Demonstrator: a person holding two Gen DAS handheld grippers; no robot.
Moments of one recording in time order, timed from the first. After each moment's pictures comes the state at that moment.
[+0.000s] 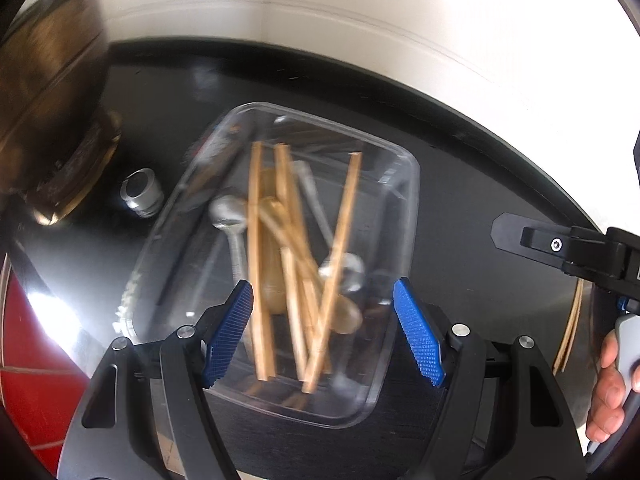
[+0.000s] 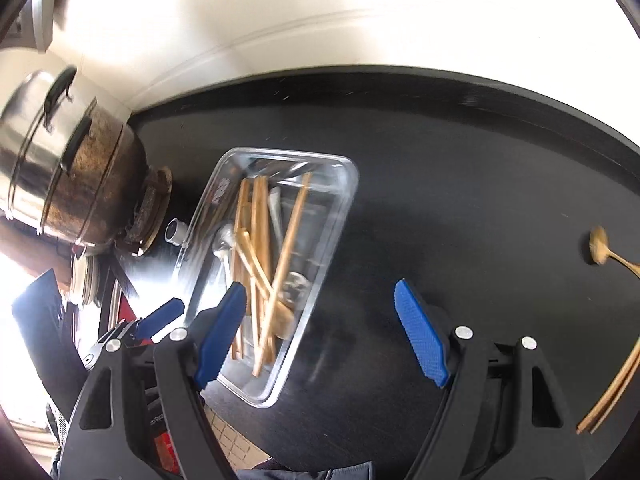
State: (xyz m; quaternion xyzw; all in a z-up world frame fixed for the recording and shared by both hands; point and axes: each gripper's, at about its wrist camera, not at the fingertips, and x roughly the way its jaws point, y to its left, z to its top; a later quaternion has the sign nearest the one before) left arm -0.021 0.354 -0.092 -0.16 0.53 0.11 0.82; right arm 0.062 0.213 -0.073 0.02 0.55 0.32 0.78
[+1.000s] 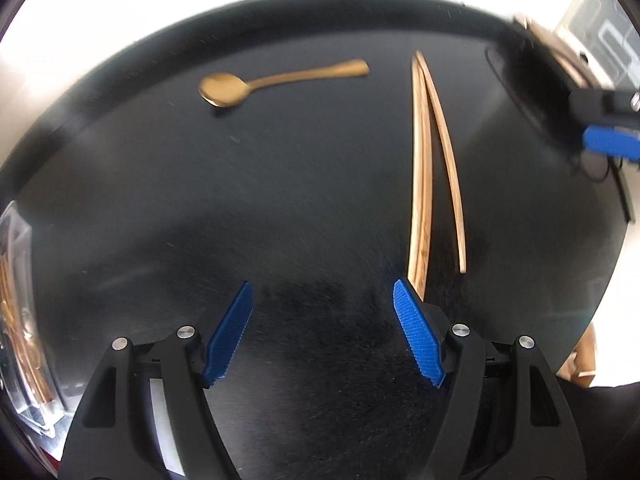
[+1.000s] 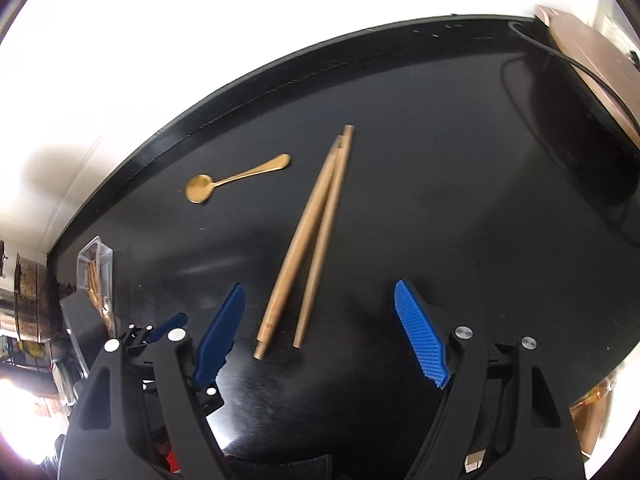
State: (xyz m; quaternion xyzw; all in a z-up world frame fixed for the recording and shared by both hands) left arm 0.008 -0.018 -0.169 0.07 0.60 -0.15 0.78; right arm 0.036 -0.220 -0.119 0.17 0.55 0.07 0.82
